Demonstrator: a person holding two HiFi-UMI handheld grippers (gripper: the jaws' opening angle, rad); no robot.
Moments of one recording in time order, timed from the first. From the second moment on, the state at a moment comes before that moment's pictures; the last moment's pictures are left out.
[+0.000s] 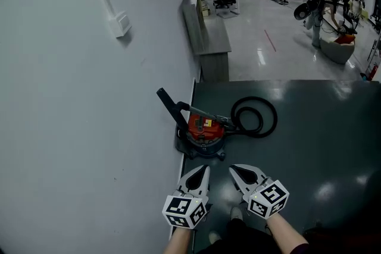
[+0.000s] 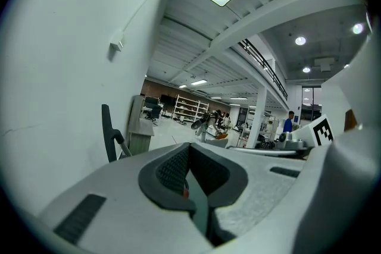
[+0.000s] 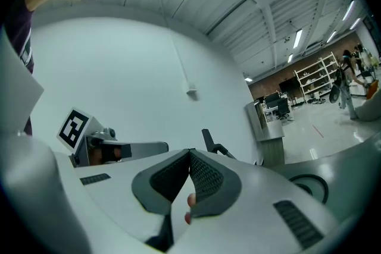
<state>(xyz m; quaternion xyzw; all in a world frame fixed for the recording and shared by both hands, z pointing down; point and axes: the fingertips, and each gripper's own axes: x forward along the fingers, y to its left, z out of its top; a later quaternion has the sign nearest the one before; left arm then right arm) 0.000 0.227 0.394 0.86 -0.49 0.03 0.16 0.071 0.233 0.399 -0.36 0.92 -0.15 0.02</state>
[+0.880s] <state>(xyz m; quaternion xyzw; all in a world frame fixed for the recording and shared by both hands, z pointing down) 0.016 0.097 0.421 0.83 -0.53 0.05 0.17 0.092 0.098 0.425 -0.32 0.93 -0.18 0.02</state>
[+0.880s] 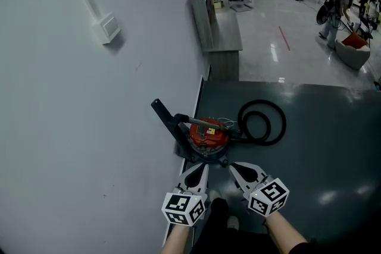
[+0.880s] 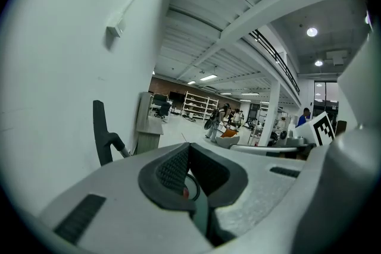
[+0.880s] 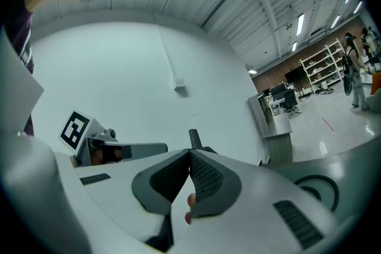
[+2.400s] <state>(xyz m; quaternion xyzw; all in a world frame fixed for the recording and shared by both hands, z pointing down) -0.075 -0.092 0.477 0.77 -0.59 0.05 0.24 -0.013 -0.117 0.467 -0.24 0.95 -0.21 -0.04</state>
